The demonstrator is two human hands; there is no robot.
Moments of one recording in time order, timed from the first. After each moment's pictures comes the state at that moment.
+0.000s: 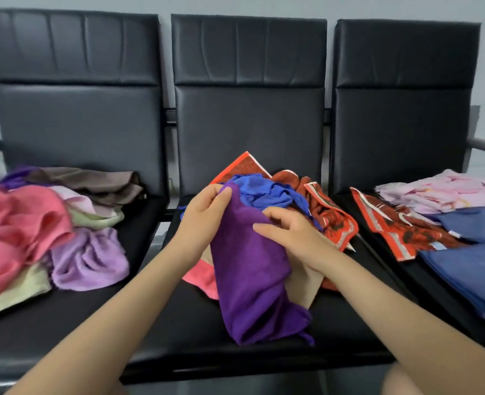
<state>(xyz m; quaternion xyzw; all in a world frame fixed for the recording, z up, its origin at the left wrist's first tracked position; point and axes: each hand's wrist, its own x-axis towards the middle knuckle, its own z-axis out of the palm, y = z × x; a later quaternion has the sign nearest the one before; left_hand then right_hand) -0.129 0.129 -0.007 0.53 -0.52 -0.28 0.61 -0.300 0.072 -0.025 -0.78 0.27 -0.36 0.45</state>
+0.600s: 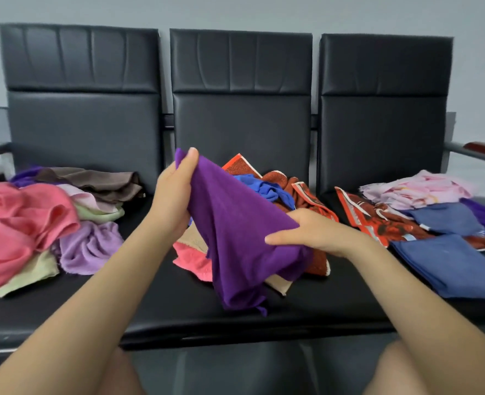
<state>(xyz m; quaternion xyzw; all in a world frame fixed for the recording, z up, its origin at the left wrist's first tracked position) -0.144 0.166 0.044 0.46 -0.38 -0.33 0.73 -0.364 0.102 0.014 -0.82 0.33 -0.16 0.44</state>
